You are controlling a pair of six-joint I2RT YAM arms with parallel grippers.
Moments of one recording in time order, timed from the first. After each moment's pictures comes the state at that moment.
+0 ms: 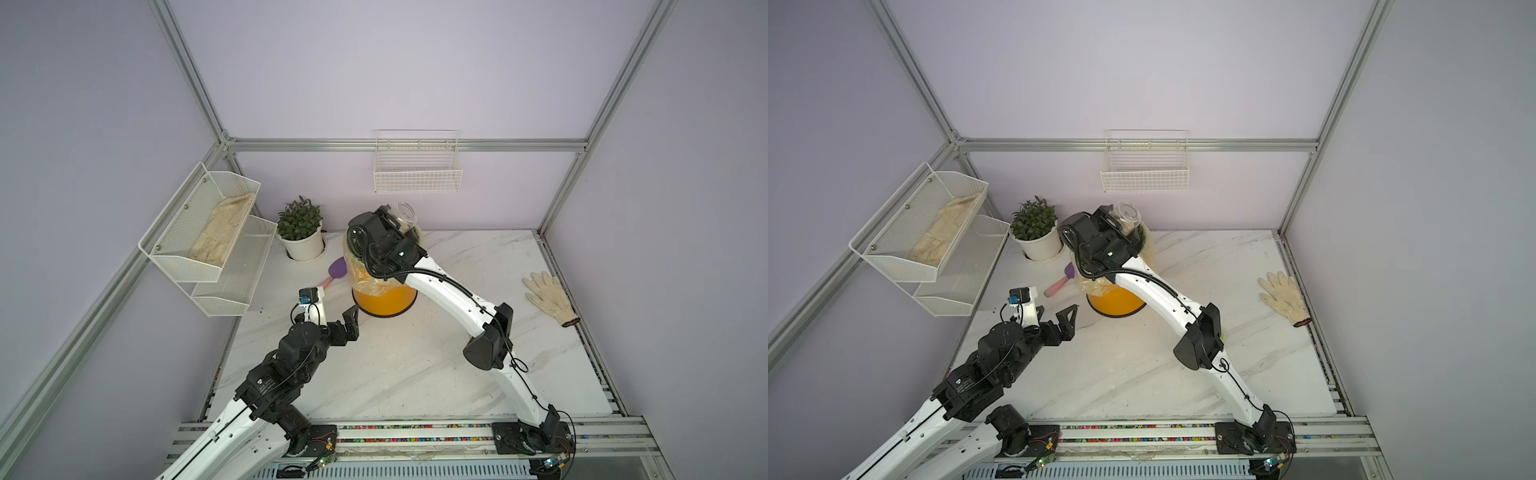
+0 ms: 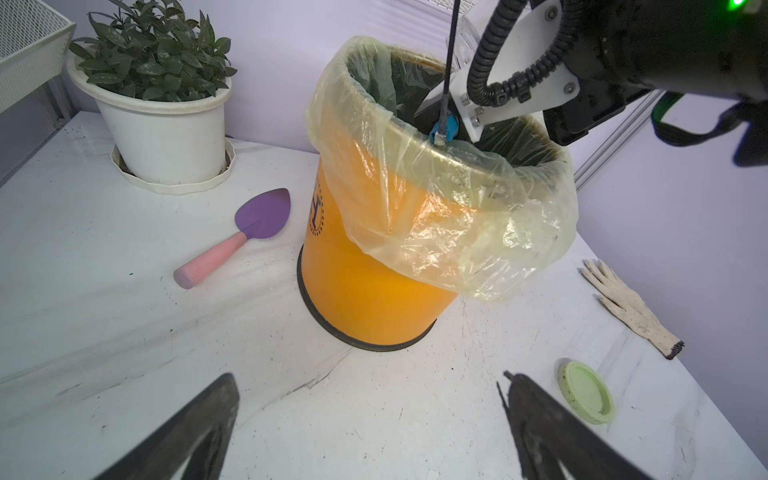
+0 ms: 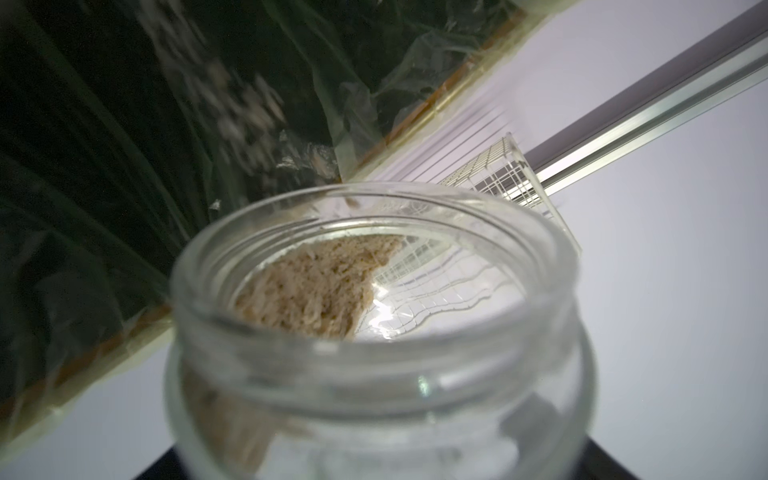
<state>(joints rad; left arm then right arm) -0.65 0.58 0.65 -0.40 -0.39 -0.46 0.88 2.36 2.61 -0.73 1.16 -2.01</state>
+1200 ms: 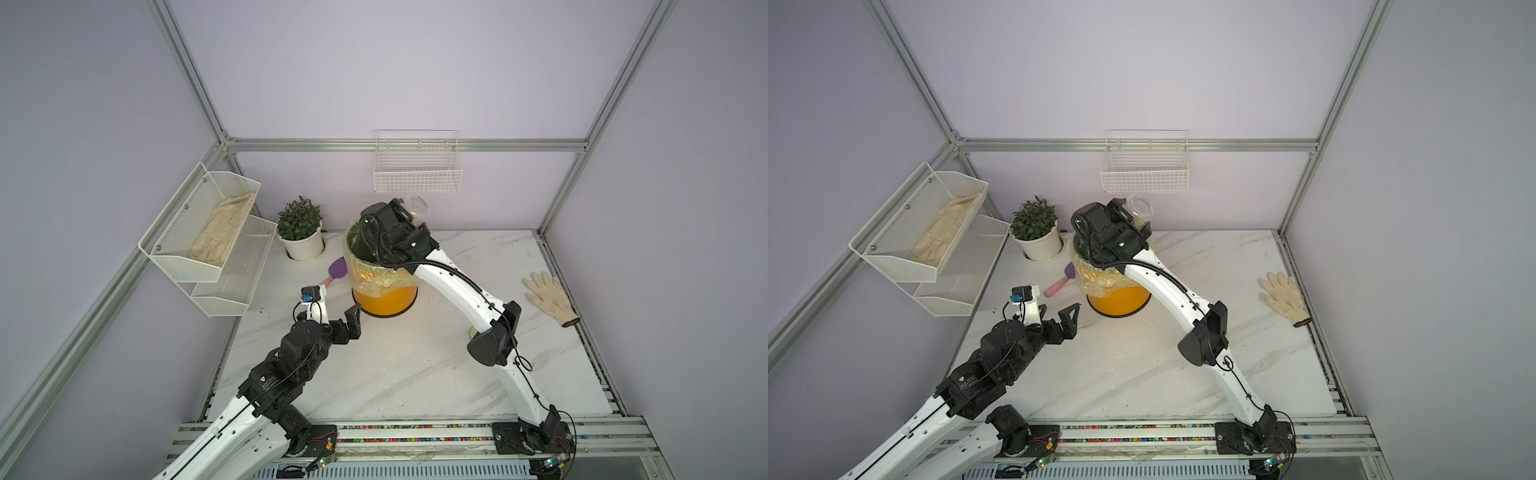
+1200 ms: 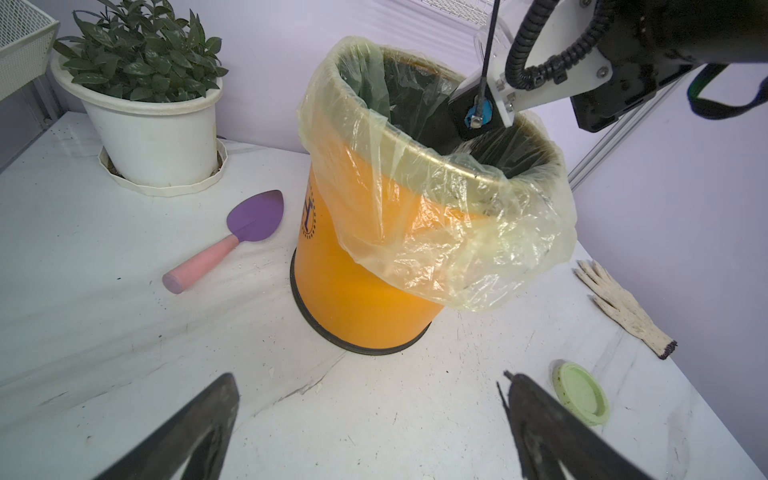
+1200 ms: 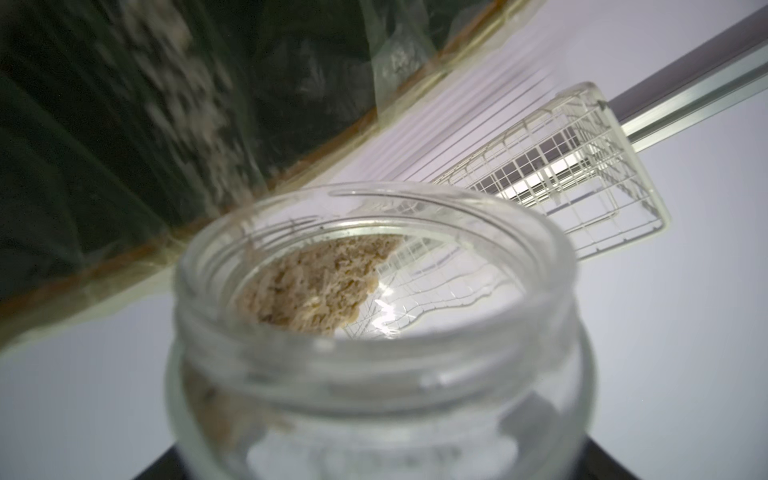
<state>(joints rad) -0.65 0.61 0.65 -0.37 -0.38 -0.46 0.83 2.33 2.63 -0.80 1.12 -2.01</state>
